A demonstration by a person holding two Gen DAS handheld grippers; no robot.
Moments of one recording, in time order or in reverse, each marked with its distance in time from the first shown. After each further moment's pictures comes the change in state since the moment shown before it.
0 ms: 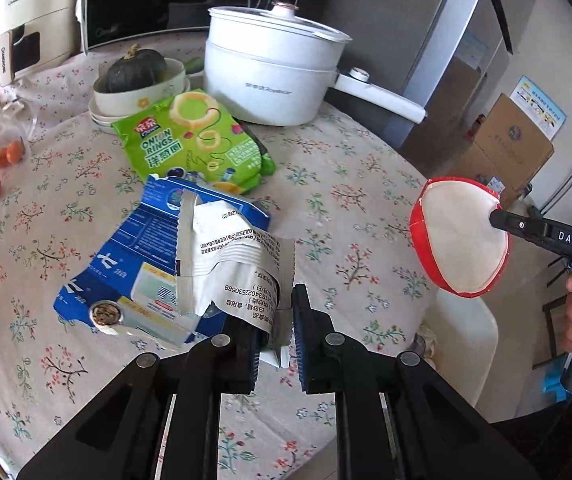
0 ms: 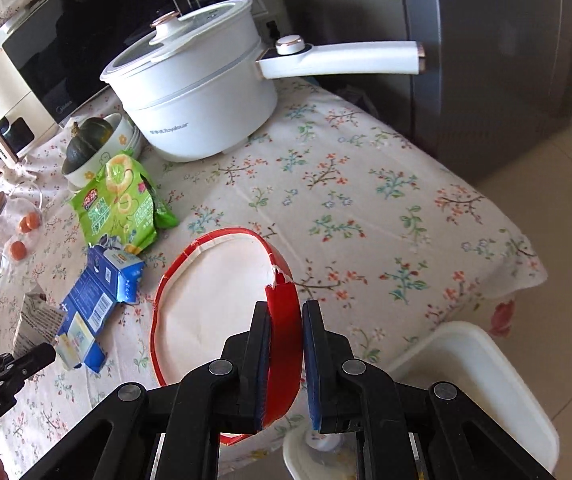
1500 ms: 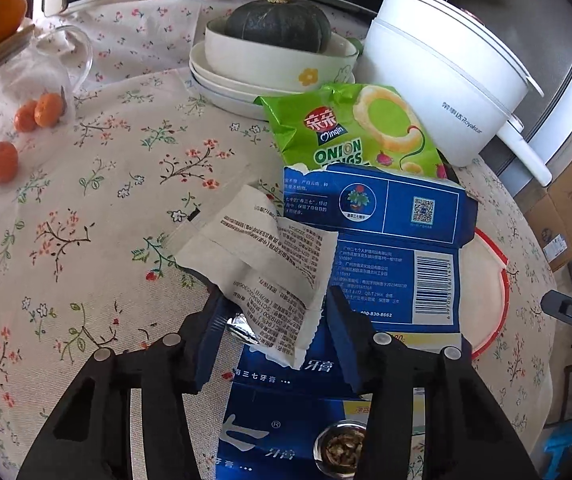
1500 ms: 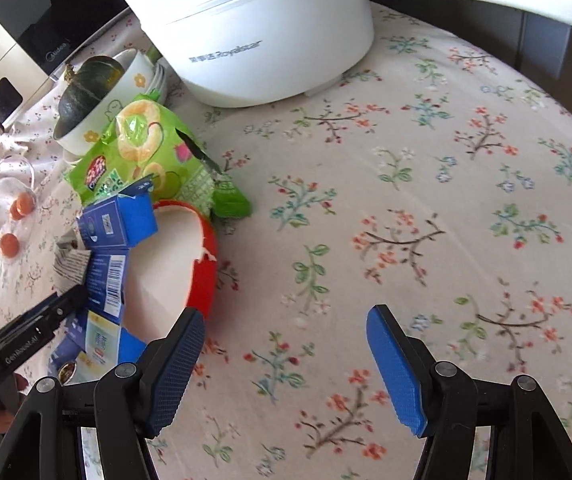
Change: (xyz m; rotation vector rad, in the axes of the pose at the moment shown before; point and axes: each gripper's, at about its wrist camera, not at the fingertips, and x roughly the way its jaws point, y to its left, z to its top) left arm 0.098 0.173 0.059 -0.184 -0.004 0.140; right arm 0.148 0.104 0.025 0.015 0.151 0.065
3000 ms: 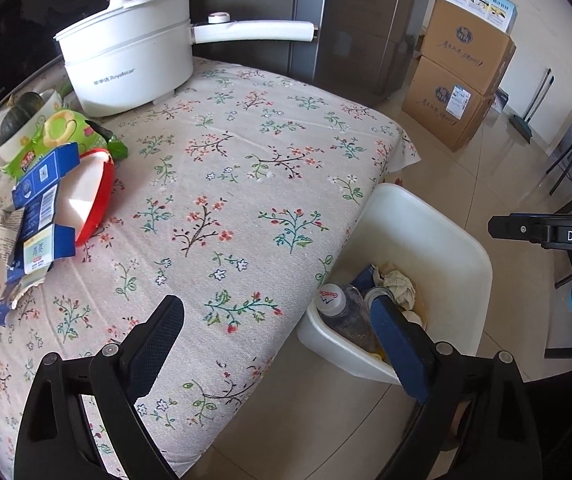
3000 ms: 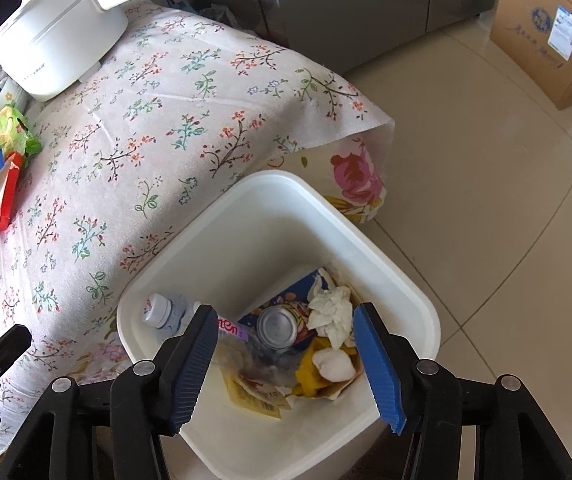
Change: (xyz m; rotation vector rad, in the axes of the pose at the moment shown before) left arm -0.089 -0.282 -0.151 0.462 0.084 -0.113; right arm -0.169 -0.215 -0.130 0.154 0.045 -0.228
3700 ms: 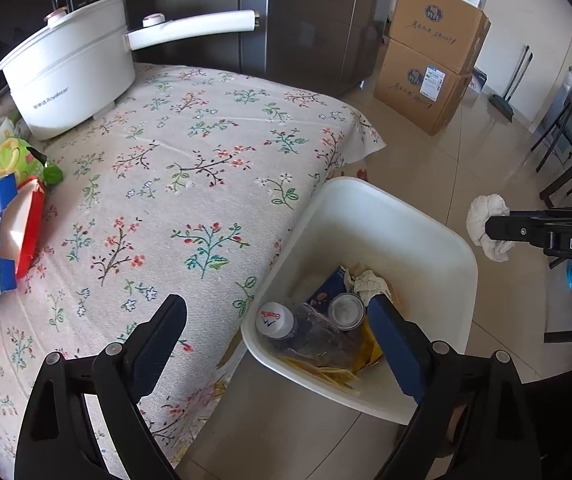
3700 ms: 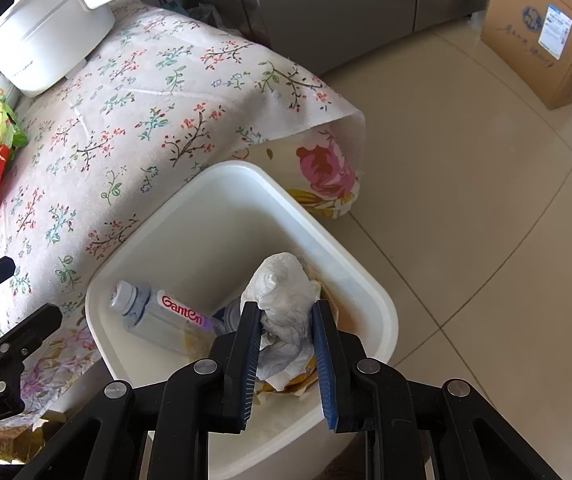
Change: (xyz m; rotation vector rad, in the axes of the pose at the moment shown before) left arm 0.035 -0.055 0.011 0.088 0.010 -0.046; right arm 0.001 -0.033 -0.012 -0.013 -0.006 -0.017
